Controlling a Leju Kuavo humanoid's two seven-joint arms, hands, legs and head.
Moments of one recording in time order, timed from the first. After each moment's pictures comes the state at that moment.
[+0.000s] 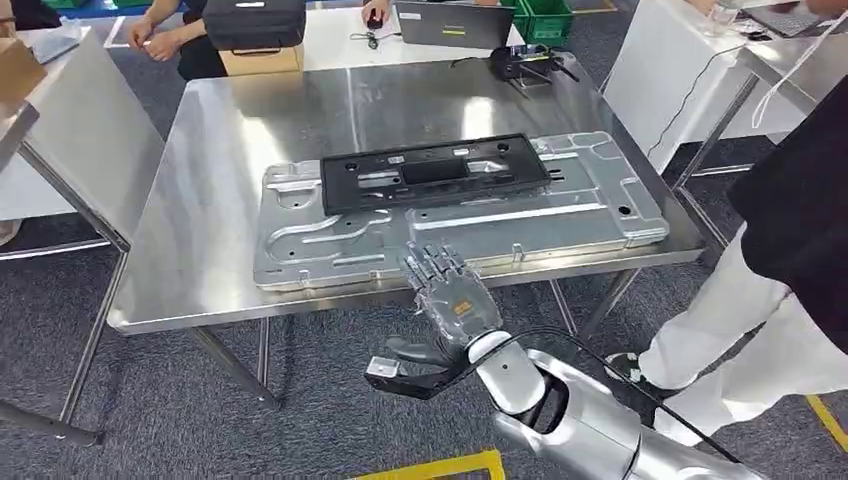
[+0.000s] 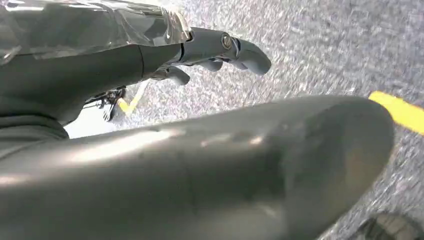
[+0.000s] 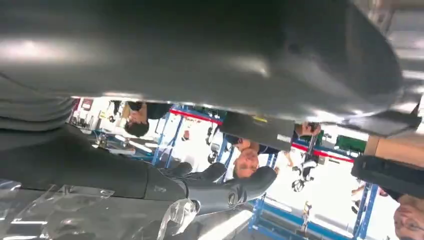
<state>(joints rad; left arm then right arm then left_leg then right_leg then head) -0.19 -0.01 -1.15 -0.23 0.41 0.42 0.23 -0.58 -0.20 1.05 -1.58 1.16 0.00 0.46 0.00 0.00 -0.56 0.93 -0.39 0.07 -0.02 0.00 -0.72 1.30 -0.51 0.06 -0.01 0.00</state>
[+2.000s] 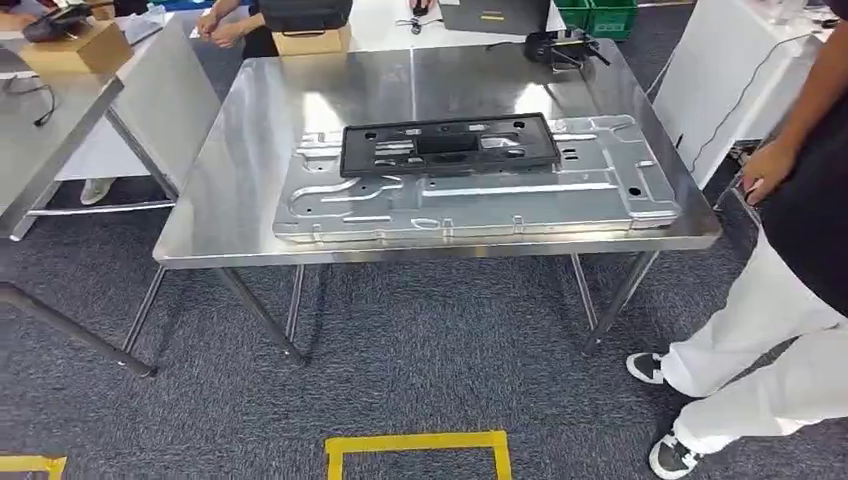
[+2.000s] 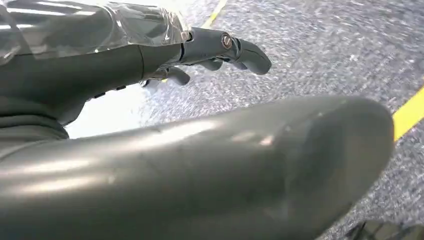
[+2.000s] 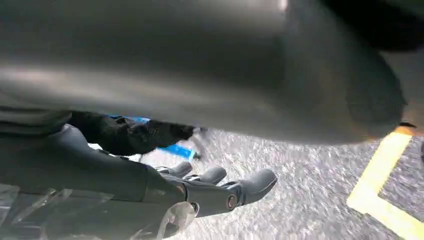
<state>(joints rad) -0.14 -0.03 -1.14 -0.23 0.36 0.56 0.25 -0.07 0.06 0.75 -0.29 -0.42 -0.10 0.49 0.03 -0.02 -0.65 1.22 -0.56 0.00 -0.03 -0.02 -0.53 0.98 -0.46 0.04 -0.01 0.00</state>
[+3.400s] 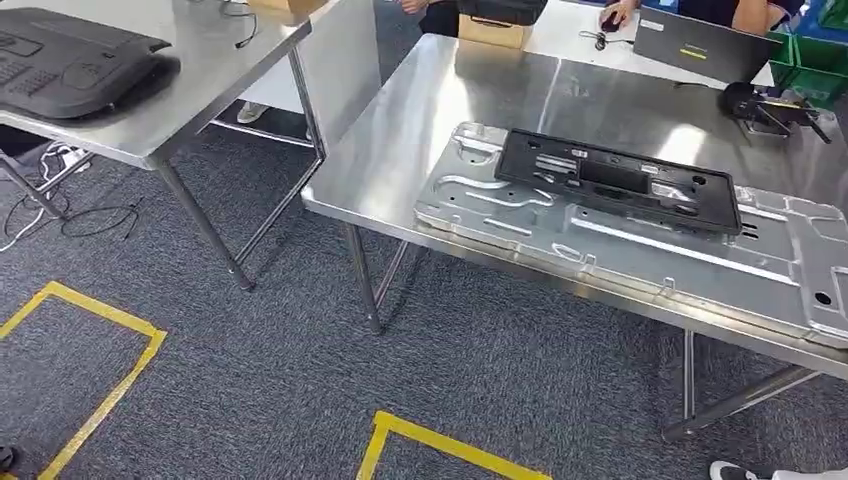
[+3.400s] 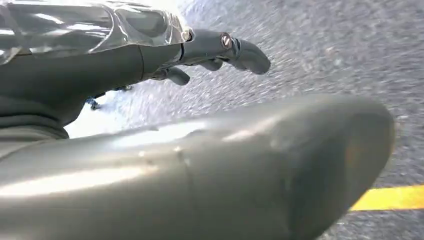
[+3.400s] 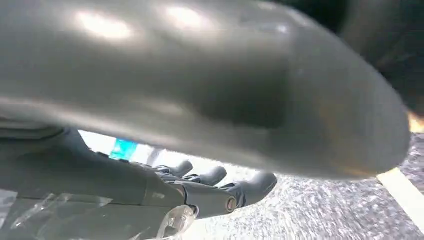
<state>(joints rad) -0.10 0.00 -1.10 -0.23 0.54 0.63 0.17 -0.09 0.08 0.79 -0.23 -0.33 -0.13 0.41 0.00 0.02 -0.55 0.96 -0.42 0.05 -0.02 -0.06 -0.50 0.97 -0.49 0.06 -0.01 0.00</state>
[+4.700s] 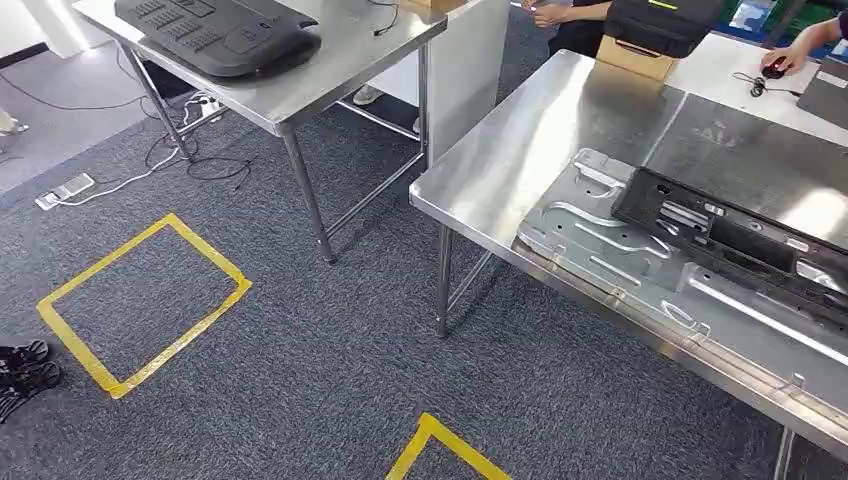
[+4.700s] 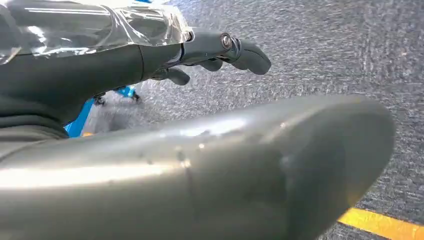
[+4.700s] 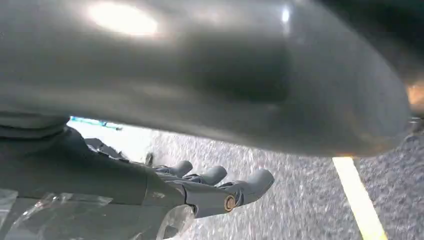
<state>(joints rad) -0.11 -0.01 -1.02 -0.23 0.55 0.67 0.11 -0.09 0.06 0.82 -0.23 -0.35 -0.22 0.34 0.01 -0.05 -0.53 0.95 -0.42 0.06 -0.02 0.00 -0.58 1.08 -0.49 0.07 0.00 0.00</state>
